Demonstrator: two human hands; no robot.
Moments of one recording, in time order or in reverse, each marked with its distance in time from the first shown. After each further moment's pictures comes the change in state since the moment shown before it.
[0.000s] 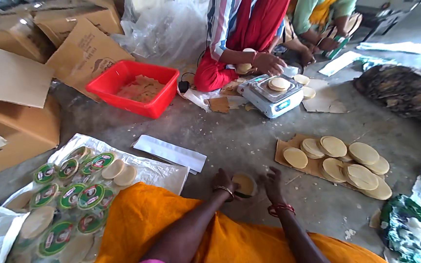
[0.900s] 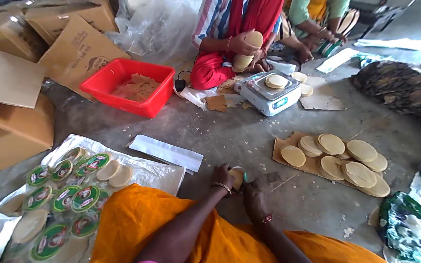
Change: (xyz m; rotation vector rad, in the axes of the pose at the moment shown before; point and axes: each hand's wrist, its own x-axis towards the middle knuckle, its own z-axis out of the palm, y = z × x) left_hand 0.008 0.006 -0.003 -0.037 0.058 0.213; right_hand -0.045 -0.004 0.045 -0.510 -0.089 -0.283
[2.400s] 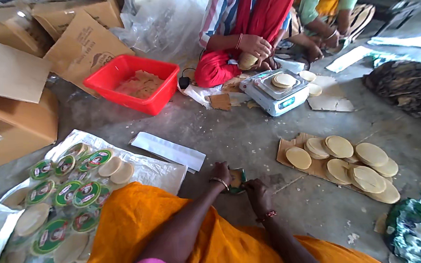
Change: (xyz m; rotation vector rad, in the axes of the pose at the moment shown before) left_hand 0.017 -0.010 -0.008 0.066 -0.050 0.005; right_hand 0.021 0.016 -0.003 0.250 0.011 0.035
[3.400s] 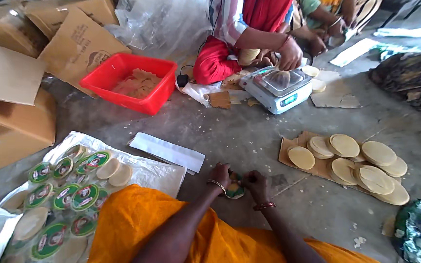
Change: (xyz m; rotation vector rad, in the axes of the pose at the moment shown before) left_hand 0.003 -0.007 -0.004 0.122 -0.032 0.105; right_hand 0.037 0.011 0.010 0.326 0.011 0.126
